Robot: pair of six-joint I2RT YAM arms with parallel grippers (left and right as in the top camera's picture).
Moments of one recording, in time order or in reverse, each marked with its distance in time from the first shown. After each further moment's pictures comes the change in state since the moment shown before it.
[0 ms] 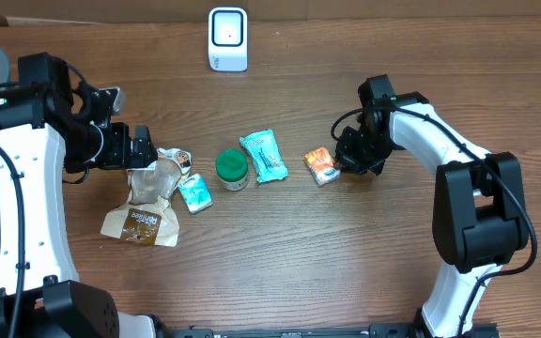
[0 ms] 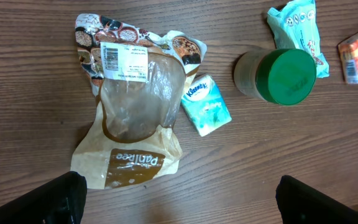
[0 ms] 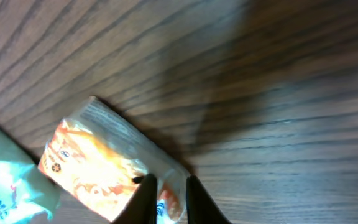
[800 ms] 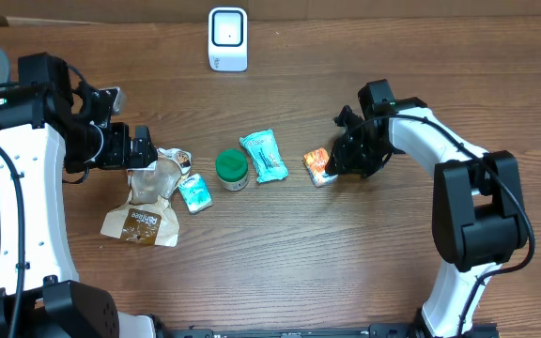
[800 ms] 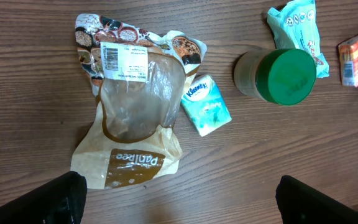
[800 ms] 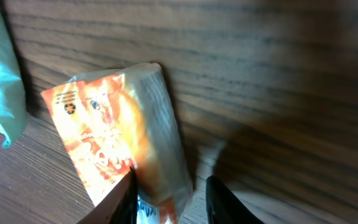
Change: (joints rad) left arm 0.000 0.000 0.000 0.000 0.000 0.000; right arm -0.004 0.010 -0.045 0.060 -0.070 -0.571
